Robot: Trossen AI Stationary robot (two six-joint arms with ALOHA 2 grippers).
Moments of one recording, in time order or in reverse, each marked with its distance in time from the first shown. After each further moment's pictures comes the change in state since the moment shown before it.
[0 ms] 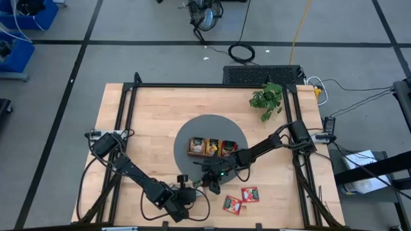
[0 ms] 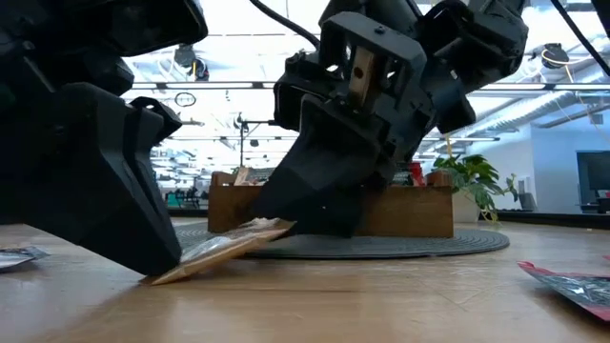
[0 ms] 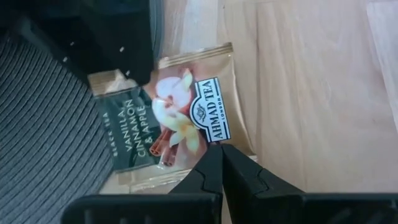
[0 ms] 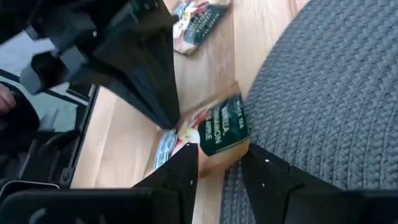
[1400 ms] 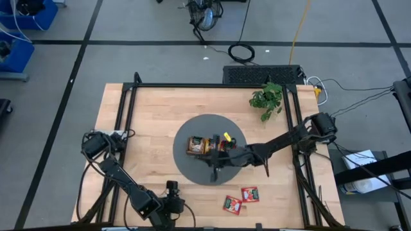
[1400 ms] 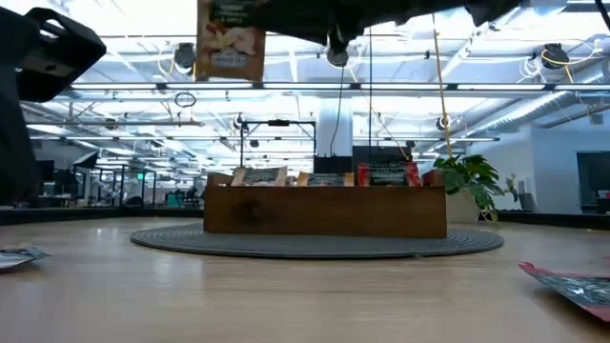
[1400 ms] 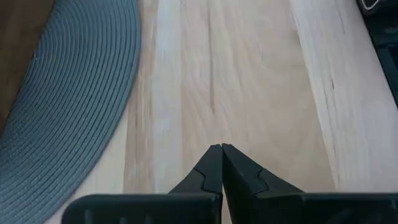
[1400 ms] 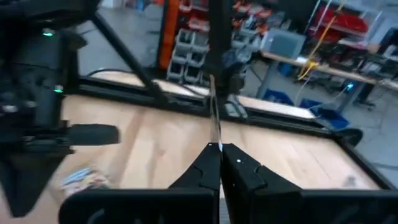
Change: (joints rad) left arm -0.146 -0.097 0.028 -0.109 -0.135 0.022; right arm 0.034 -0.320 -0.057 0.182 0.624 -0.728
